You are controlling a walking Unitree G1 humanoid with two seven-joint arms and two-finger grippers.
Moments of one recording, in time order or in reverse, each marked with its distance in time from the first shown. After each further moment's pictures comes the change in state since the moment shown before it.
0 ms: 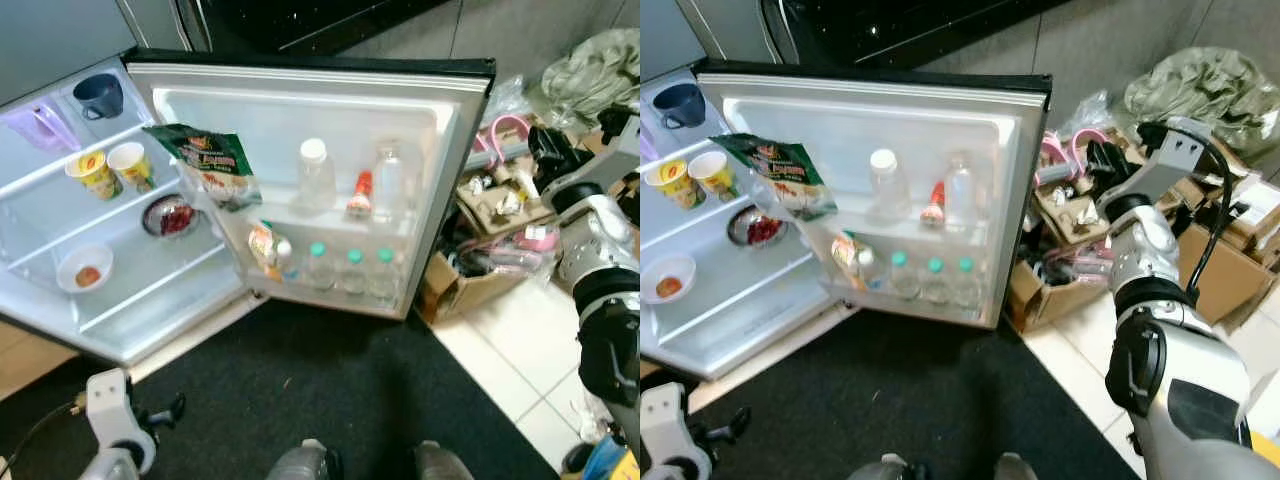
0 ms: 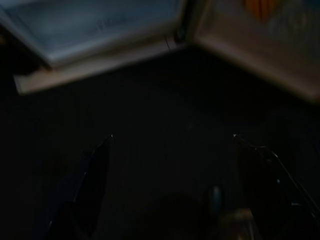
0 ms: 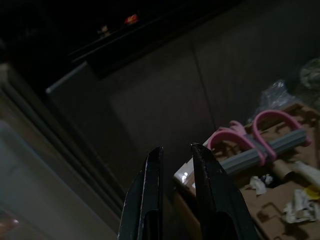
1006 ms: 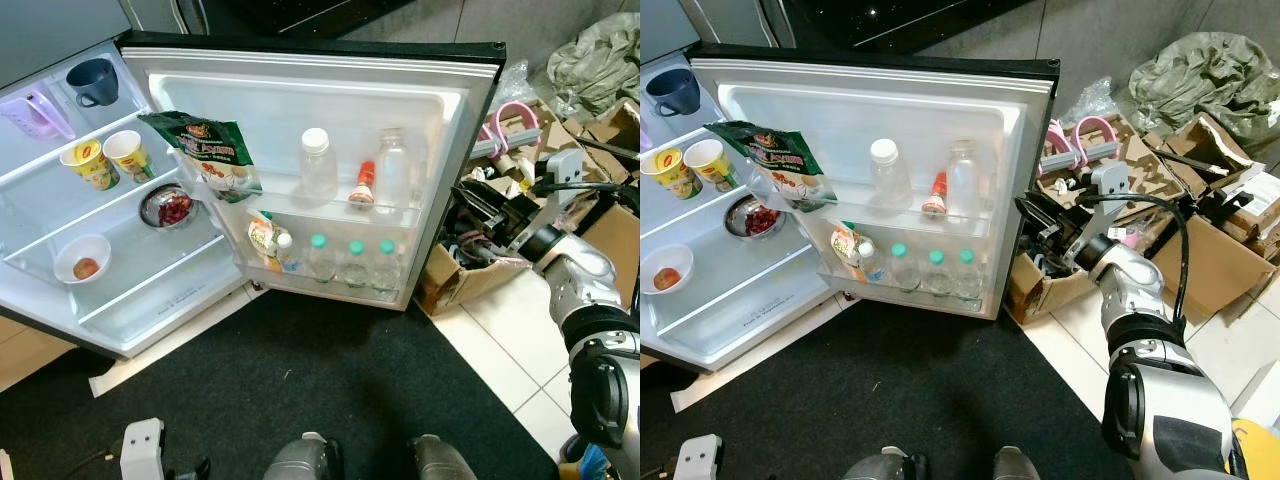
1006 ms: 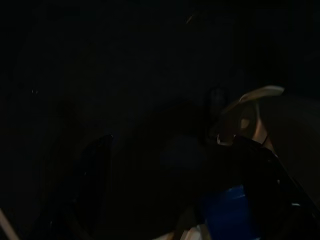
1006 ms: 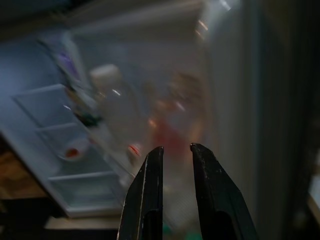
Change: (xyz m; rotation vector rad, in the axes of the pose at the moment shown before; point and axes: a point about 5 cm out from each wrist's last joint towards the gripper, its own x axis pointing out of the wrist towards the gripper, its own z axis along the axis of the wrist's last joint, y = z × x) left arm -0.049 -0.019 -0.103 0.024 0.409 -0.015; right arm -0.022 0.035 -0.035 -0.109 0.119 0.662
